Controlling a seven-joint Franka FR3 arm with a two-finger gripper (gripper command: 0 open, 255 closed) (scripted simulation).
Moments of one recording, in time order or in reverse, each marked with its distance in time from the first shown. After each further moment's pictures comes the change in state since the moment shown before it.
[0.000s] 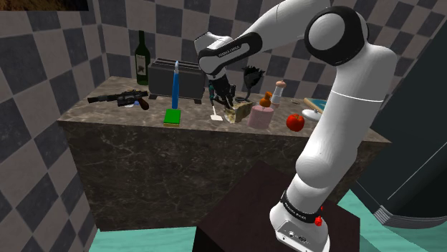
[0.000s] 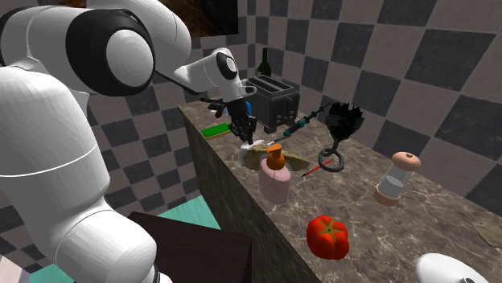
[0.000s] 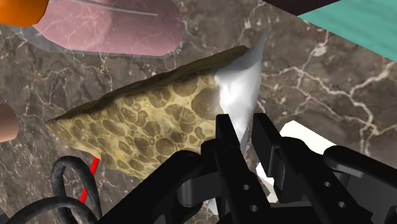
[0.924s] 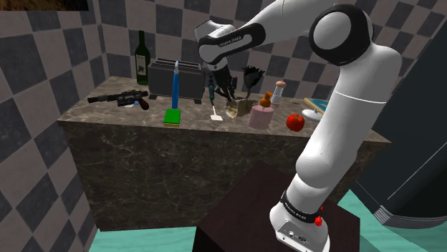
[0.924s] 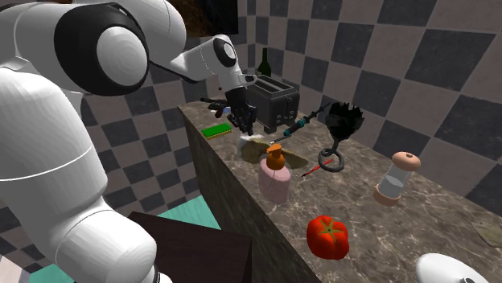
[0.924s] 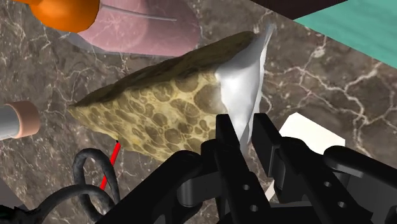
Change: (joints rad) arm 0.003 -0.031 0.003 0.065 0.010 -0.089 -0.039
